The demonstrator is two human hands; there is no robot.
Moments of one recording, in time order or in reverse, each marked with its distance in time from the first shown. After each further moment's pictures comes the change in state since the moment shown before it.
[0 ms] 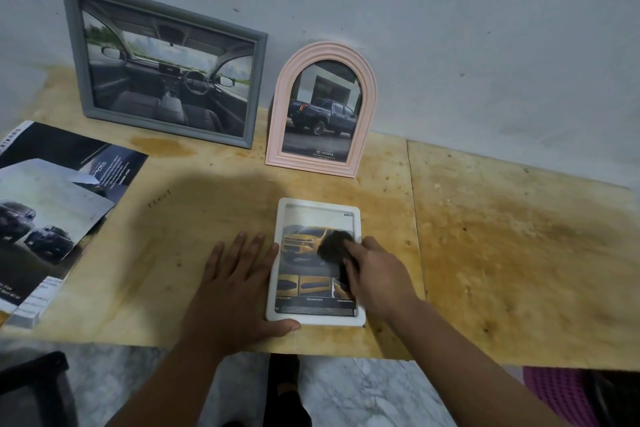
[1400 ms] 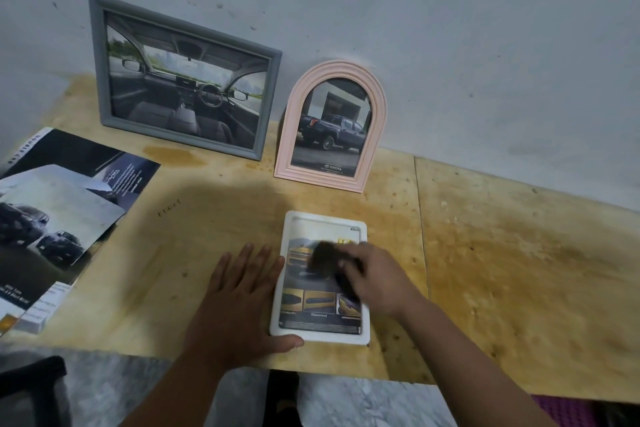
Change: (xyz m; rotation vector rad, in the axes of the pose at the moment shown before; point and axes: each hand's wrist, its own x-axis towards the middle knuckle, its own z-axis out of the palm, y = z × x) left_hand 0.000 -0.001 0.001 -0.030 0.033 0.012; right_hand 0.027 -0.002 -0.017 0.320 -0.081 -0.084
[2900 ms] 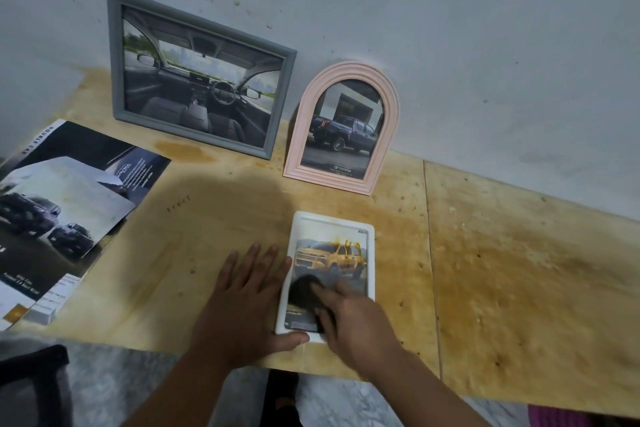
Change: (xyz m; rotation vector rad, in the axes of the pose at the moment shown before) left_hand -0.001 -0.001 0.001 -0.007 -0.004 -0.004; right_hand -0.044 -0.036 0.050 -0.289 -0.056 -0.120
